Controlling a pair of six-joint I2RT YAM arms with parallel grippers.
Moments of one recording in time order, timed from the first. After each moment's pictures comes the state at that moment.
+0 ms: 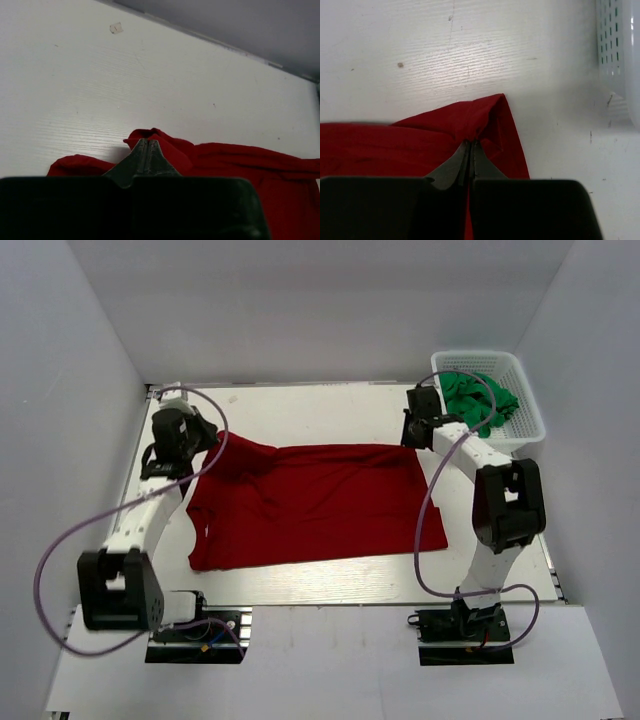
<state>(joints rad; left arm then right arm) -0.01 1.36 0.94 0.07 0.08 -0.38 0.27 1.85 1.39 -0.39 0.21 0.30</state>
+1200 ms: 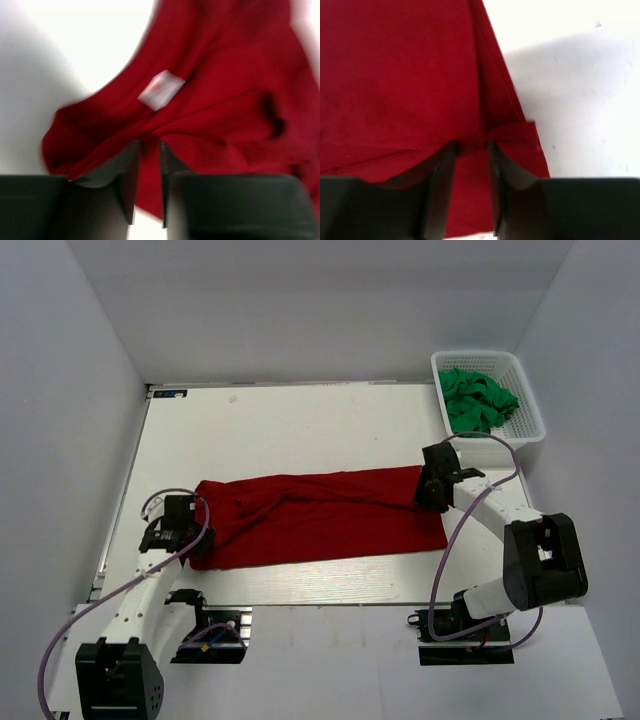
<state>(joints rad) -0.01 0.80 0.44 -0.59 -0.18 -0.95 0.27 1.45 0.81 -0.43 0.15 0.48</state>
